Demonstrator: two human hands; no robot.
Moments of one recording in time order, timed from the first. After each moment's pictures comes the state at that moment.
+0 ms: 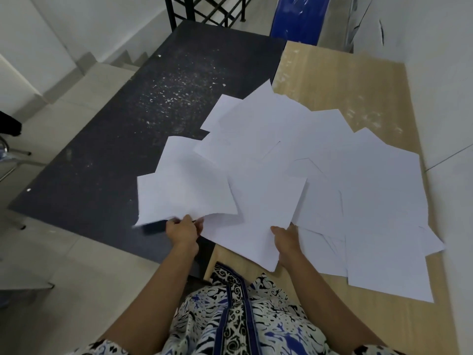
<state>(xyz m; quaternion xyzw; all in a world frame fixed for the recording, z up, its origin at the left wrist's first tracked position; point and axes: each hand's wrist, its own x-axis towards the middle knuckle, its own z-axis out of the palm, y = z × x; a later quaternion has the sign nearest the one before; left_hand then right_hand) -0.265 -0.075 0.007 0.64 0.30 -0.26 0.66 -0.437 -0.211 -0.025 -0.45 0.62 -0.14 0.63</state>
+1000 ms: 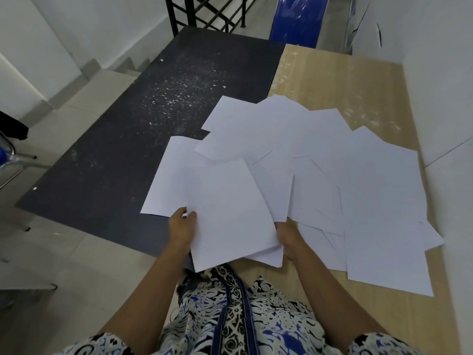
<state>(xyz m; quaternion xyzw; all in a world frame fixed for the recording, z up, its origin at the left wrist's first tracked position) -0.254 -0.054 -0.015 0.79 0.04 -0.29 0.54 -0.442 -0.220 -0.021 -0.49 0.58 -0.06 0.65</state>
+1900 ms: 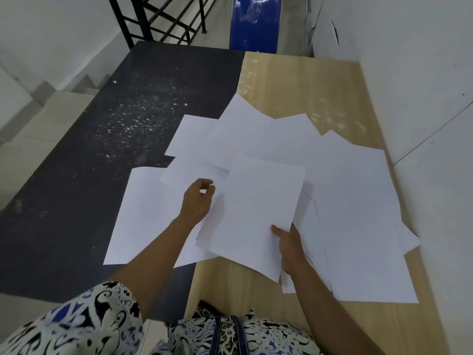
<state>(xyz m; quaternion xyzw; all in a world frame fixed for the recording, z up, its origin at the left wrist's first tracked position) -0.221 -0.220 0.015 0.81 -0.31 -0.26 0.43 -0.460 -0.277 -0.014 -0.37 0.56 -0.26 0.70</state>
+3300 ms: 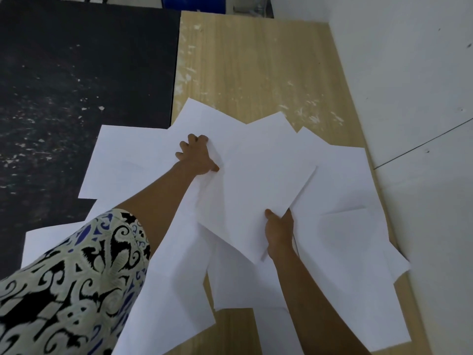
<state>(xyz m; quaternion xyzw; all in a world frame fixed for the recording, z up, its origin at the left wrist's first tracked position) -0.173 -0.528 -0.026 0.85 -0.45 -0.28 0.06 -0.410 -0.450 -0.048 -0.29 0.71 -0.33 0.54</state>
